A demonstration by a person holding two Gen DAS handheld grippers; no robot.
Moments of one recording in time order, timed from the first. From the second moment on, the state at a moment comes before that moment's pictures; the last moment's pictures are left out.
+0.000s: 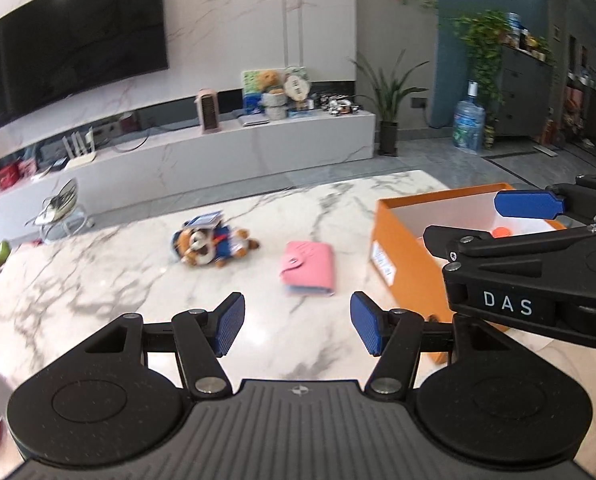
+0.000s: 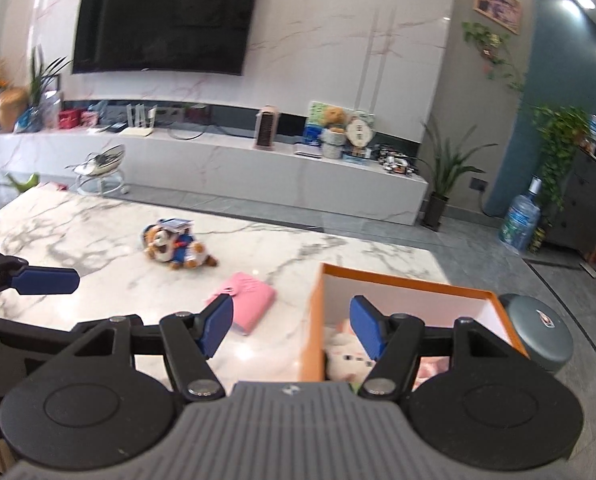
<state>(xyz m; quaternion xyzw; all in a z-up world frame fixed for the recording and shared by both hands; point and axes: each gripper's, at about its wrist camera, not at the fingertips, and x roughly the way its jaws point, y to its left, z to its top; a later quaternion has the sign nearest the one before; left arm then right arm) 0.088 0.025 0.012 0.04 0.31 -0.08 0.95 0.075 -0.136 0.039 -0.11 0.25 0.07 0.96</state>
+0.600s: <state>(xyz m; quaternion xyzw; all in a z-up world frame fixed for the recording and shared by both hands) 0.110 0.082 -0.022 0.00 0.34 -0.03 0.94 0.117 -0.096 0.001 -0.10 0.30 0.08 0.95</state>
